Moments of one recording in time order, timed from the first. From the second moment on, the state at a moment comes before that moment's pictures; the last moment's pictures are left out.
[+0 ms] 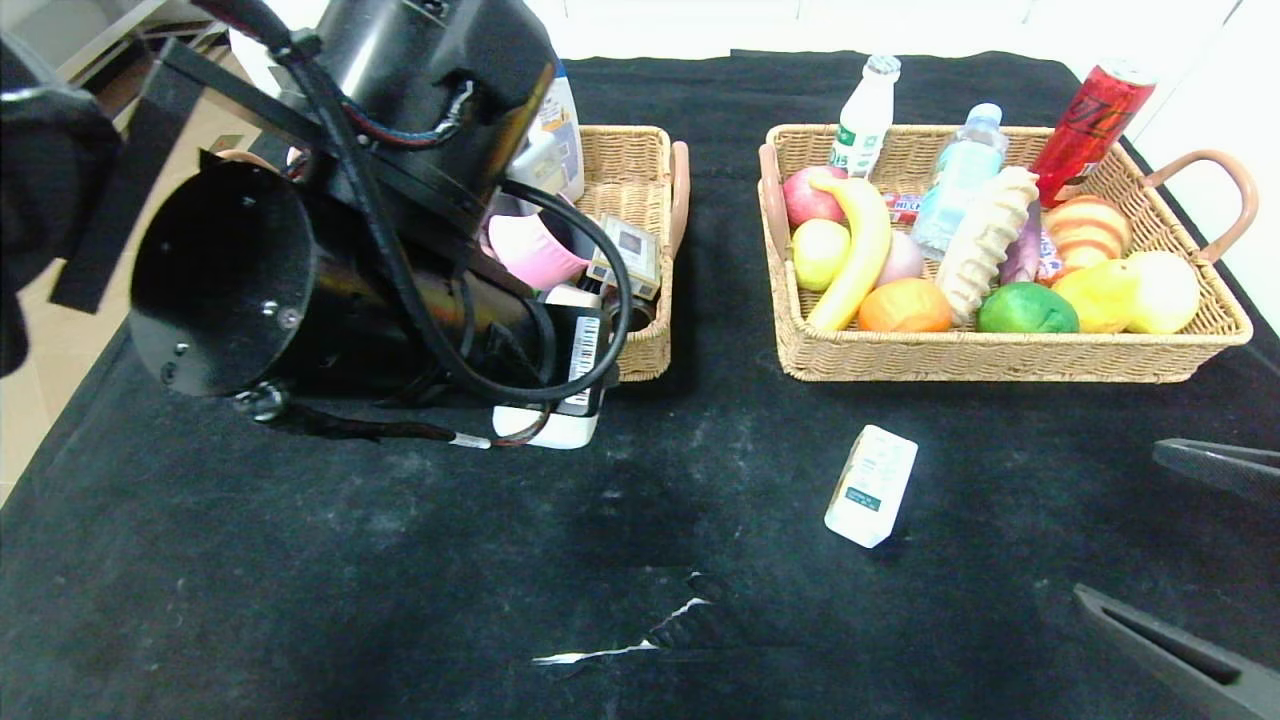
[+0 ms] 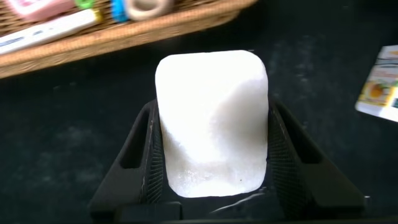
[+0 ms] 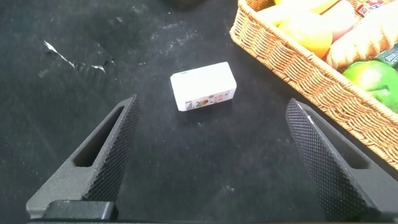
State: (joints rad) left arm -0.77 1.68 -1.66 0.64 0.47 -0.33; right arm 0.48 0.96 -0.46 -0.39 0.18 -0.35
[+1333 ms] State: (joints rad) left arm -0.29 1.69 -1.62 0.30 0.24 -0.10; right arm 0.48 0.96 -0.46 -0.39 0.18 -0.35
